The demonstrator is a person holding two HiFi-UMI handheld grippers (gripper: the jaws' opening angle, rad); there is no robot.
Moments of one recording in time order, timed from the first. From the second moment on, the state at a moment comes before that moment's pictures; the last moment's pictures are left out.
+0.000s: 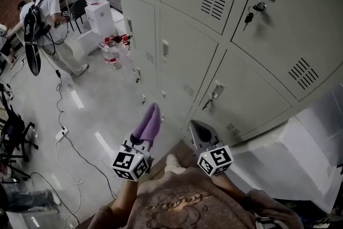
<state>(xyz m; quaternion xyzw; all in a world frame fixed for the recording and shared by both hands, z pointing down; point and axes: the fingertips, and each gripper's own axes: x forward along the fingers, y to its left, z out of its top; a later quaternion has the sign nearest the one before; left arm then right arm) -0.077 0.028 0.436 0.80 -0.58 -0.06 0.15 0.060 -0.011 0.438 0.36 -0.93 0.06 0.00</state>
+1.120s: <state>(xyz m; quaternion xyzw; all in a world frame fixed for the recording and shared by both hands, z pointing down) -0.116 -0.106 0.432 0.81 -0.56 -0.04 0.14 0.018 -0.122 0.445 0.38 -0.92 0.09 0.01</state>
